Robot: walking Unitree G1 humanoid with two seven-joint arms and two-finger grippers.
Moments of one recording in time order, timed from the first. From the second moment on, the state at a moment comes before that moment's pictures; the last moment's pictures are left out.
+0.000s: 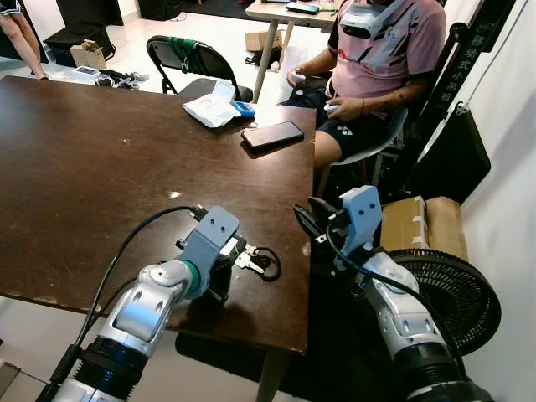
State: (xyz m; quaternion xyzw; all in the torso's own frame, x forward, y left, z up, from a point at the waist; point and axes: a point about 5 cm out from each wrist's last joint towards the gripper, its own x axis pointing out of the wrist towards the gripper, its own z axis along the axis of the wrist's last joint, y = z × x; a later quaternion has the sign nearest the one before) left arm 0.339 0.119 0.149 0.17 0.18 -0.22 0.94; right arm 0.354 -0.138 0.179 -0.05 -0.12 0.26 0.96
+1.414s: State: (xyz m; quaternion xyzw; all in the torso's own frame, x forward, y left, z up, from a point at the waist) left arm 0.316 0.072 0.153 0.16 0.18 -0.29 0.93; right arm 0.354 -0.140 0.181 -0.05 -0.12 0.26 0.96
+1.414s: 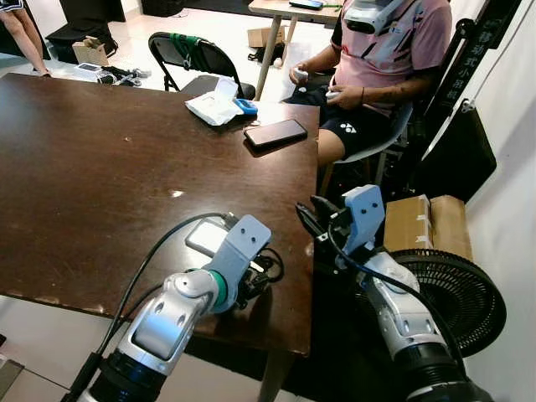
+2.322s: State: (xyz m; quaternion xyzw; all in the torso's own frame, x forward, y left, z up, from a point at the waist) left arm 0.340 0.096 0.165 0.14 0.18 -0.20 0.95; right arm 0.354 -0.139 0.181 -0.05 -0.12 0.26 0.96
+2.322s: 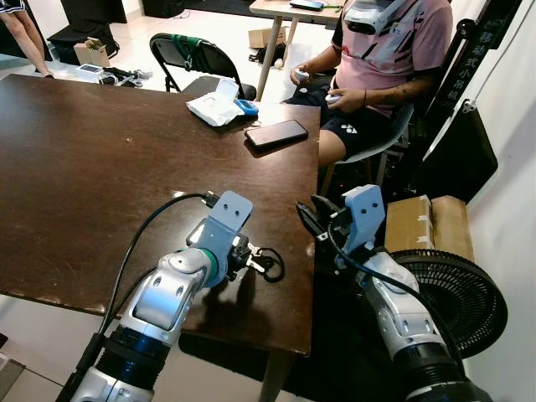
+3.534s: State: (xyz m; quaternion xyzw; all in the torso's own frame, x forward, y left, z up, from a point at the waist) left arm 0.329 0.092 0.159 0.12 0.20 -0.20 0.95; right arm 0.354 -0.139 0.181 -0.05 -0.12 0.26 0.96
